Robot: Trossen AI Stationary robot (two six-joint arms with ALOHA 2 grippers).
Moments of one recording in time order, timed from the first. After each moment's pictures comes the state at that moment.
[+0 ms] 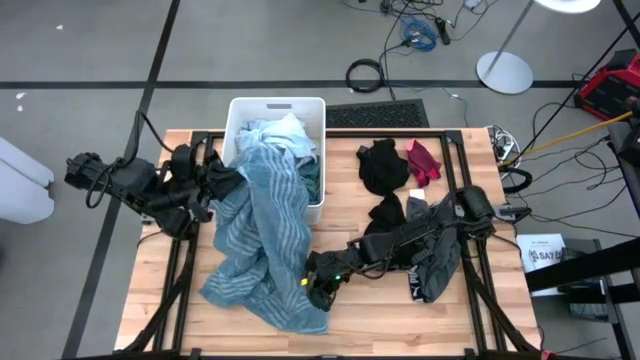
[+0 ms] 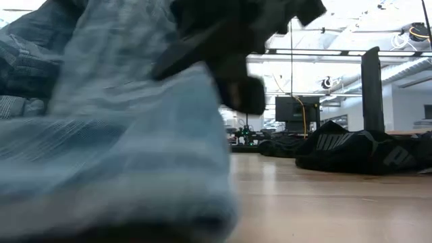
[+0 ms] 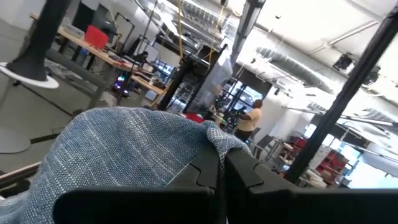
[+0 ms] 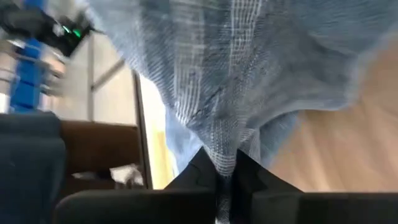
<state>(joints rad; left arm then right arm) -0.38 0.81 1.02 0.09 -0.56 -0.39 0.32 2.01 1.35 -0.05 -0.18 0.87</state>
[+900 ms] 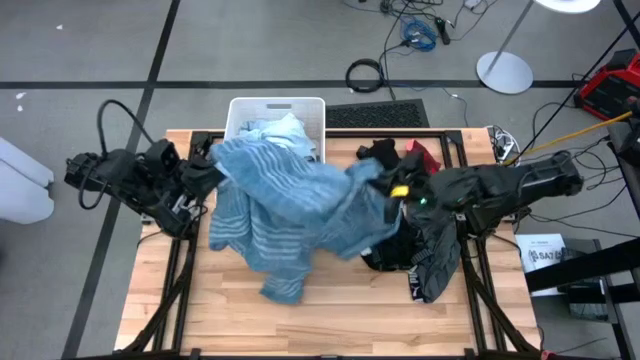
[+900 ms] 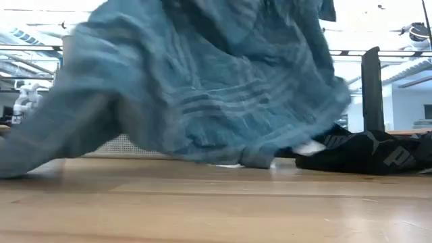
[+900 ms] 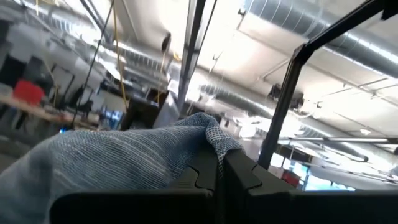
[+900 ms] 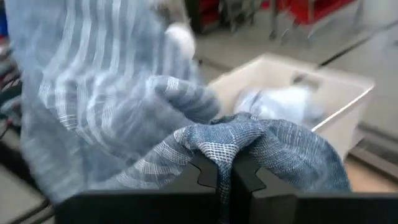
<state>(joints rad) -0.38 0.81 1.02 0.37 -0.37 -0.19 0.26 1.18 1.35 -0.46 0.65 0.52</state>
